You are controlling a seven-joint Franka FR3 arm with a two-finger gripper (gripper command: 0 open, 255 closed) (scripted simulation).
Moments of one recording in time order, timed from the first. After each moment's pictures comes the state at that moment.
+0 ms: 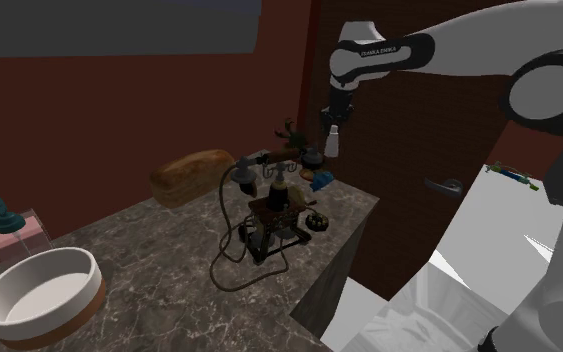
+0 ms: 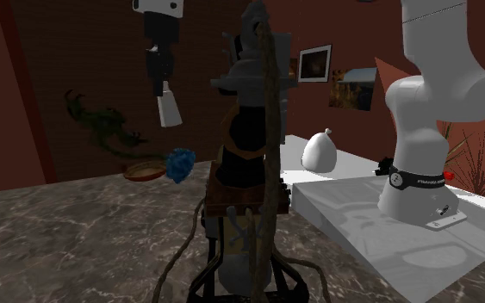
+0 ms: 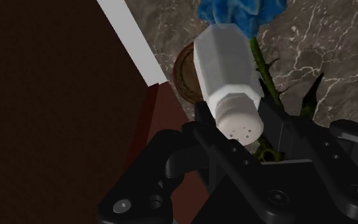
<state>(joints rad) -0.06 0.30 -0.12 -1.50 -0.05 1.96 0.01</state>
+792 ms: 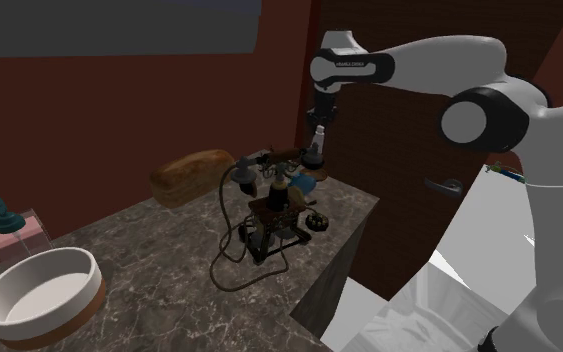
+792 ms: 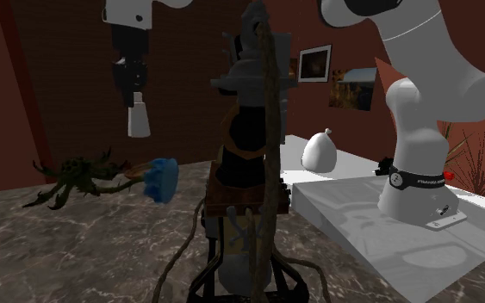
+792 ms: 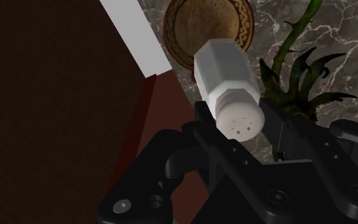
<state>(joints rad) -0.08 0.59 -0.12 -1.12 -0.02 1.86 0.00</state>
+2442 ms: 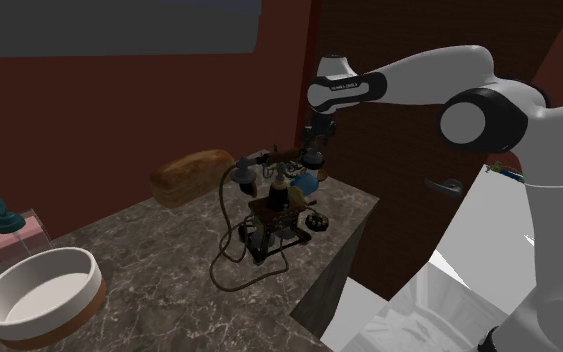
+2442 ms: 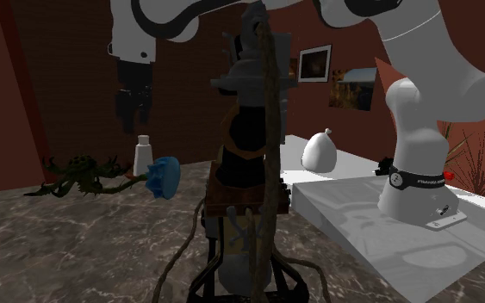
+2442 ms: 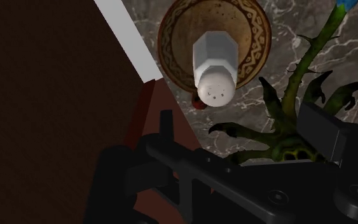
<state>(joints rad) -0.07 0.60 -0.11 -1.30 -0.02 2.04 0.01</state>
